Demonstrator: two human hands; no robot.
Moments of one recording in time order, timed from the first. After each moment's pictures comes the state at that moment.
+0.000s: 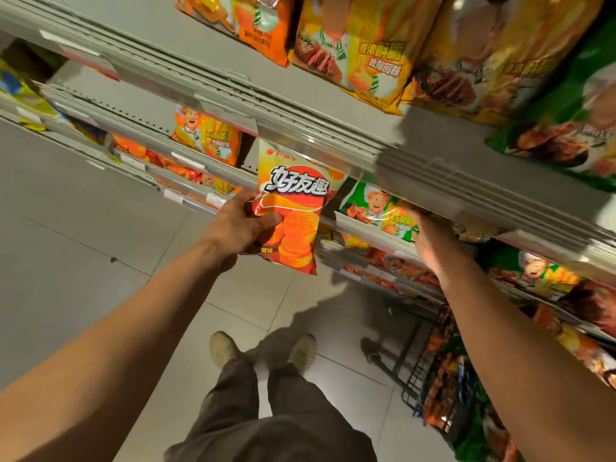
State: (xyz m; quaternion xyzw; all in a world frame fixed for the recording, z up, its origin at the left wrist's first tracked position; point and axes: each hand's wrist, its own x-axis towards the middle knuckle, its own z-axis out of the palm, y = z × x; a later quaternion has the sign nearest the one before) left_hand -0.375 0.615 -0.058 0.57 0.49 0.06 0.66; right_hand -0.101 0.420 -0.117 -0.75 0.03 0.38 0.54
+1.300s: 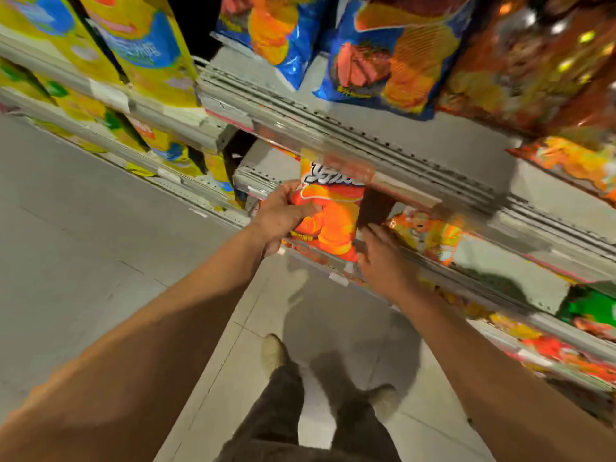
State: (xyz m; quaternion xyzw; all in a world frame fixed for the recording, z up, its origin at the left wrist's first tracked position) left_hand -0.543 1.013 -0.061 0.51 0.47 0.12 0.71; right_hand -0.414 0.840 -0.100 -0.85 -0.47 0.21 0.10
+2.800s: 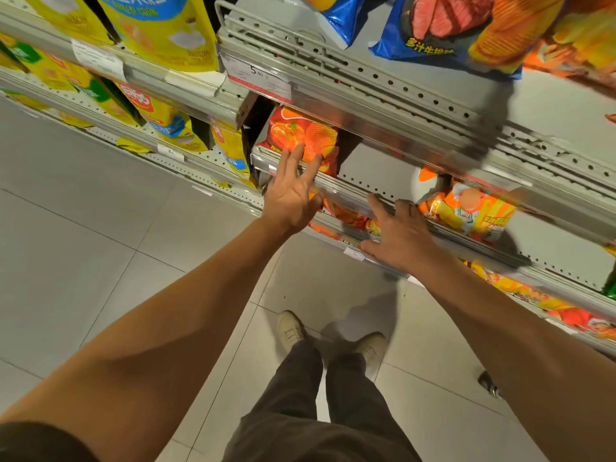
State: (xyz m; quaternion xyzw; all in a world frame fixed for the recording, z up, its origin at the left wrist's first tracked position) left_hand -0.568 1.073 -0.133 0.90 0.33 -0.05 0.27; right_hand -0.431 0.895 -0.109 -0.85 -0.44 0.26 -0.11
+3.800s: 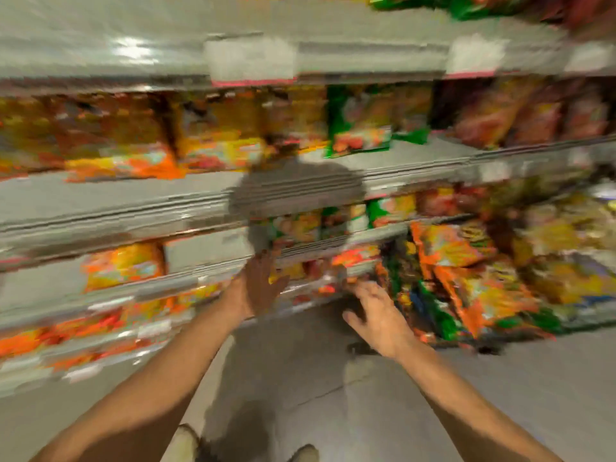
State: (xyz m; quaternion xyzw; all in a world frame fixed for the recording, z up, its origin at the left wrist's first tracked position) left_hand -0.355 0.582 -0.007 0.92 0.02 -0.12 0.38; right_hand -0.358 0.327 -0.004 -0.95 -0.13 0.18 0.20
